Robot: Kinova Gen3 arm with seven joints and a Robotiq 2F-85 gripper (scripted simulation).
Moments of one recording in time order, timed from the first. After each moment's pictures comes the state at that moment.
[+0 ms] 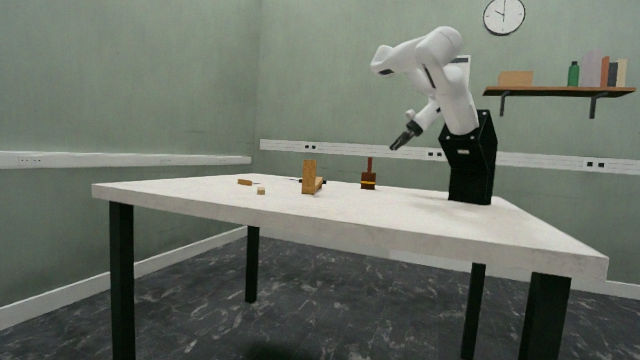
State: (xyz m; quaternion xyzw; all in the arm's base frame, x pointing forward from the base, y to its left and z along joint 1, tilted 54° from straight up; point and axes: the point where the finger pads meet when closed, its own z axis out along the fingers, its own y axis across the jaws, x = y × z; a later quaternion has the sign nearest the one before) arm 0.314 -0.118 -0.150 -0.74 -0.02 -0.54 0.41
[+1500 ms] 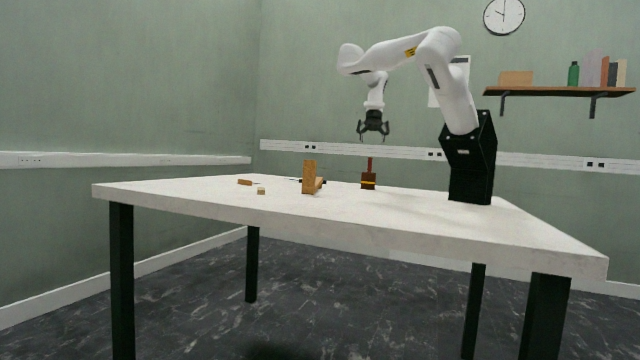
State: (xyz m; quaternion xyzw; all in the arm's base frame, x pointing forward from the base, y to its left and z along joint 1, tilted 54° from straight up) arm 0.406 -0.166 -0.123 -0.48 -0.68 -0.50 0.23
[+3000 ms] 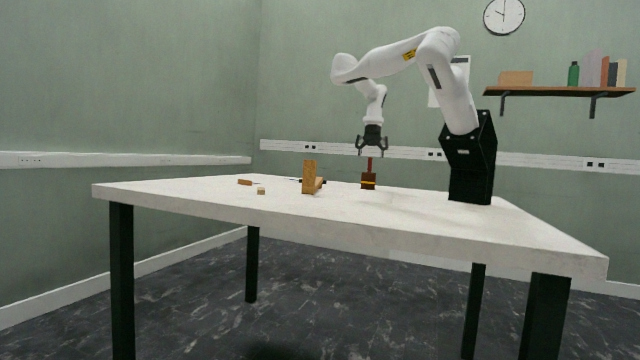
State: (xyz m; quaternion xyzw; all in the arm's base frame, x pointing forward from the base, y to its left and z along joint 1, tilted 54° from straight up) arm 0.418 -0.100 -0.150 -0.48 -0.68 -0.50 0.23
